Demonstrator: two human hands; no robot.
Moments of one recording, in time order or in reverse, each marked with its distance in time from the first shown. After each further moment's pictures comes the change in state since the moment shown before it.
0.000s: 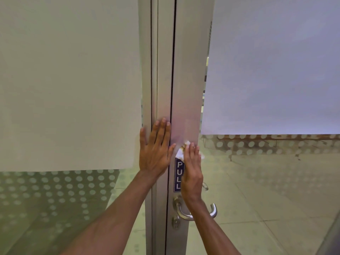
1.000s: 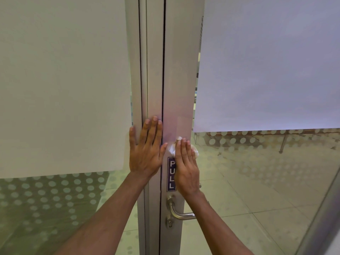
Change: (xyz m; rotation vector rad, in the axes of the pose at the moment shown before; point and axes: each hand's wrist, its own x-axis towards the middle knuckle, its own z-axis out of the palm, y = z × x) left_hand -0.001 -0.002 0.005 0.015 0.057 0.006; right_hand 0.011 0.028 0.005 -0.309 -0.079 -0.261
